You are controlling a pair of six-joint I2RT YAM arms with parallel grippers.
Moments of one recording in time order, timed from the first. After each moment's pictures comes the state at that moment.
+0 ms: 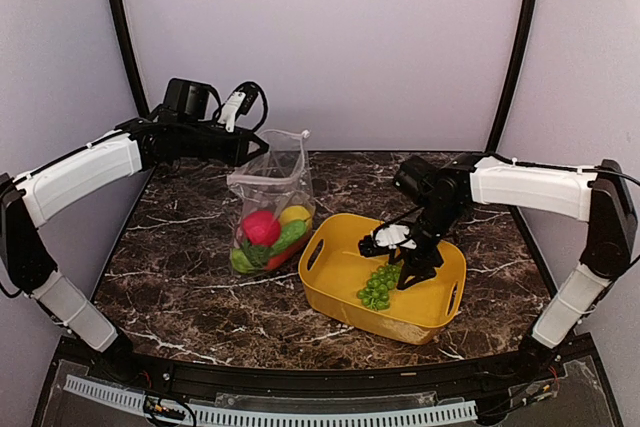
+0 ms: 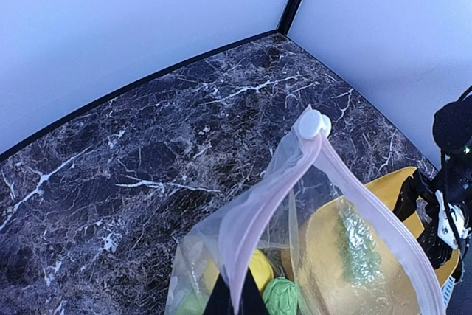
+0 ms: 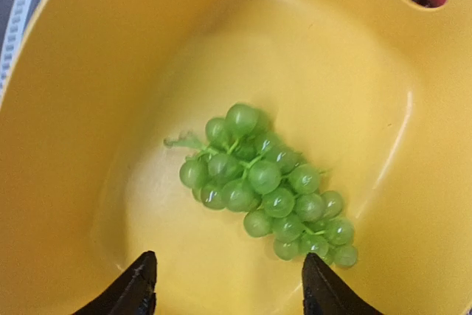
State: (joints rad) left arm -0.51 1.51 1.38 -0.38 0.31 -0.08; right arm 0.73 1.63 1.27 -1.00 -0.39 -0.90
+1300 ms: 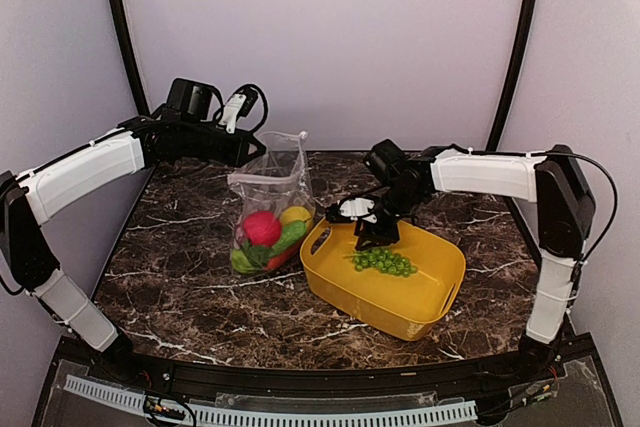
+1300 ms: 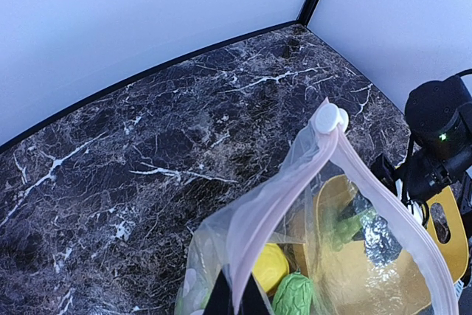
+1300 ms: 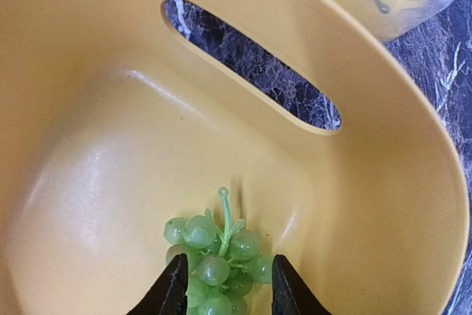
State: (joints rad) left arm -0.51 1.54 1.41 -0.43 0.25 -0.08; right arm 0.73 1.91 1.45 -0.73 -0.30 -0.88
